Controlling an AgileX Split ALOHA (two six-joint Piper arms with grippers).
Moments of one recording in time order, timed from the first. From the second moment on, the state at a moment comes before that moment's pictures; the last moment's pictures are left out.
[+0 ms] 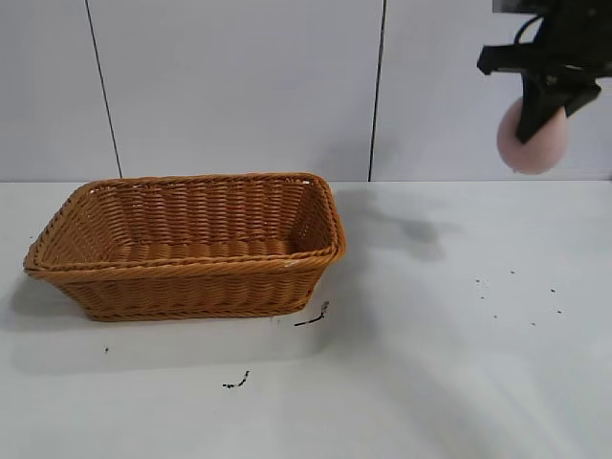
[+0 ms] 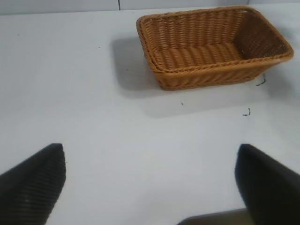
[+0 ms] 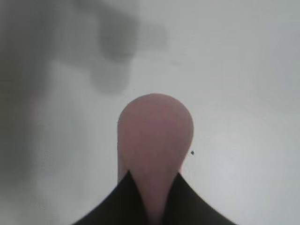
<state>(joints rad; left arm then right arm) 0.01 -0.01 -0.51 -0.14 1.05 0.12 0.21 2.04 -2.06 0.05 1.16 -0.01</state>
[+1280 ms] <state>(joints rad) 0.01 -0.01 -0.51 -0.14 1.05 0.12 0.64 2.48 -2.13 0.07 0.82 -0.01</state>
